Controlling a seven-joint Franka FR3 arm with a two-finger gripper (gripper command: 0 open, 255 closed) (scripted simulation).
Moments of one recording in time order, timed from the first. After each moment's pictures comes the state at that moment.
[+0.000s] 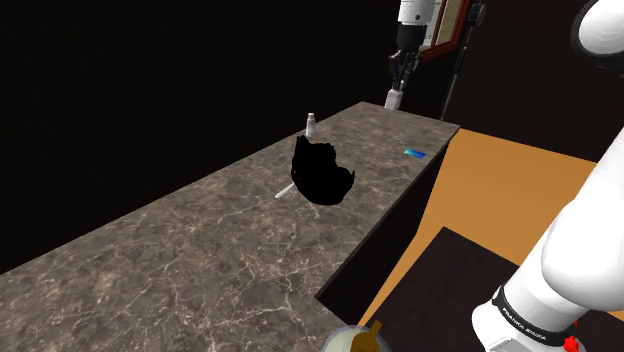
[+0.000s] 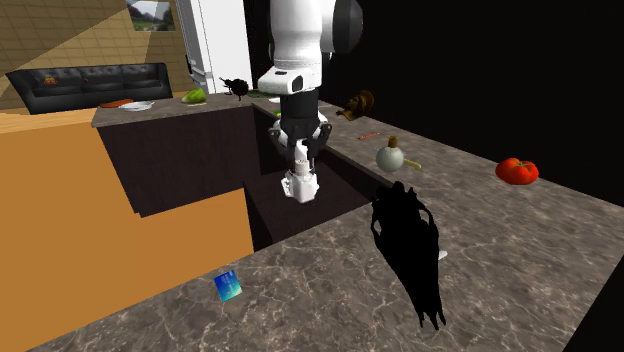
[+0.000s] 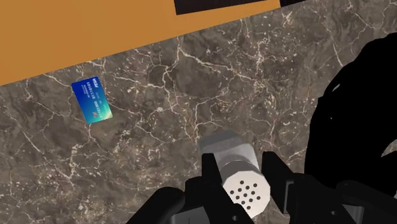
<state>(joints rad) -0.06 0.04 -0.38 -1.57 0.02 1.60 -0.28</state>
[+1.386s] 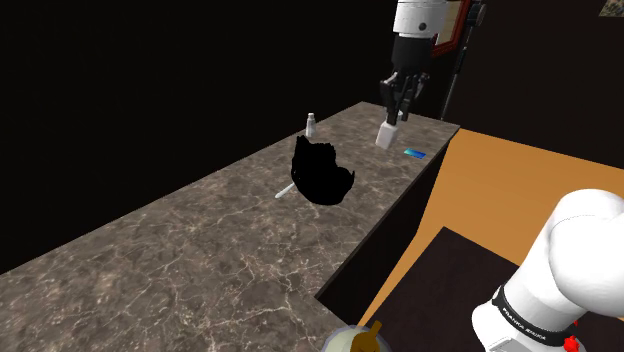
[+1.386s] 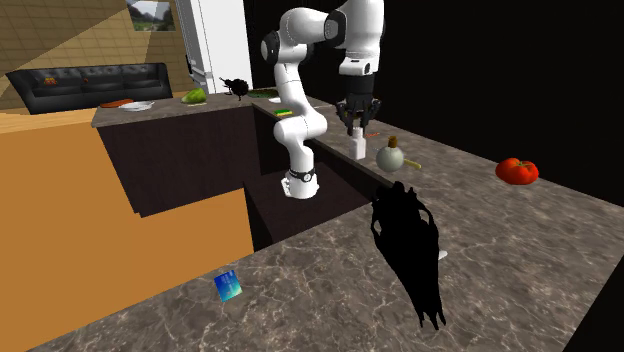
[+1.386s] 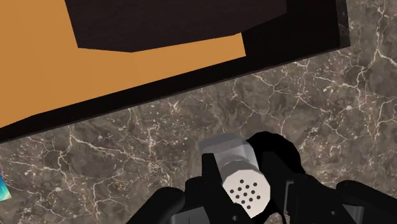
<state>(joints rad) 0.10 -0.53 -0.06 -2.15 -0.02 1.62 0.21</state>
